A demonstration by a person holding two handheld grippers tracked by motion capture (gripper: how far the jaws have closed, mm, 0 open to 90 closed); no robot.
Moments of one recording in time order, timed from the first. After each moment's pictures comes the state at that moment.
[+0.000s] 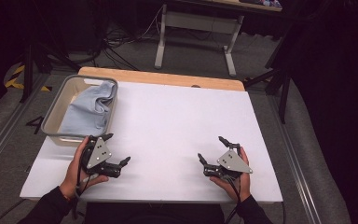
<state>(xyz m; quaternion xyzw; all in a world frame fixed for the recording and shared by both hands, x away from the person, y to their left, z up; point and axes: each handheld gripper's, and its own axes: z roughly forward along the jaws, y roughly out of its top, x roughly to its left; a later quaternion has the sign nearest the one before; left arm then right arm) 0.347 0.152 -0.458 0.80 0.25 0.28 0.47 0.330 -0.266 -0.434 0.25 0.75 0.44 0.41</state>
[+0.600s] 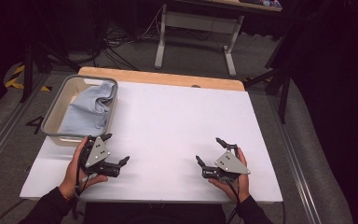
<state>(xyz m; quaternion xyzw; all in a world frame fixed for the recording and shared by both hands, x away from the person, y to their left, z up) 0.348 0.152 -0.458 0.80 0.25 0.28 0.48 0.329 -0.262 -0.437 0.24 0.76 0.44 0.40</state>
